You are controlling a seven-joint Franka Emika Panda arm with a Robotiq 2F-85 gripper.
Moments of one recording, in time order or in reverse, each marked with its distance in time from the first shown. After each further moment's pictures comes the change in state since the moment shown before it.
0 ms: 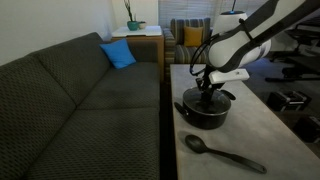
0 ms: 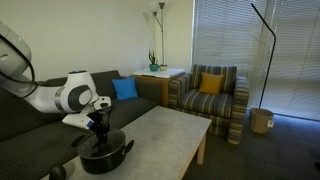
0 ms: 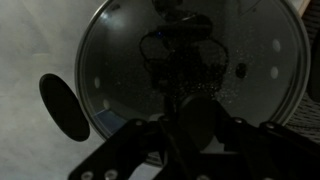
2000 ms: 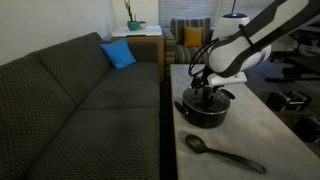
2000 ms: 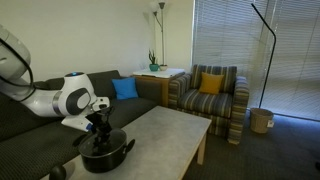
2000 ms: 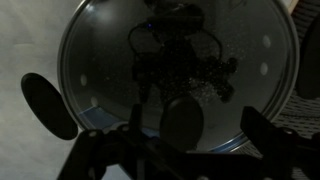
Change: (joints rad) arm 0.003 0.008 0.006 -0.022 -0.001 0.099 0.005
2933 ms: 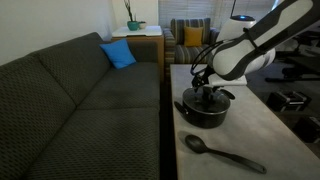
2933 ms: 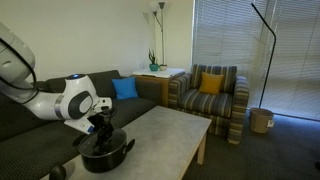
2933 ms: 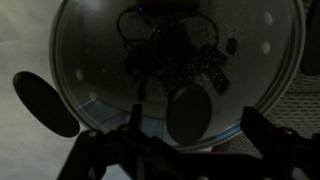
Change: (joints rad) arm -0.039 0.003 0.035 -0.028 -0.015 0.111 0.039
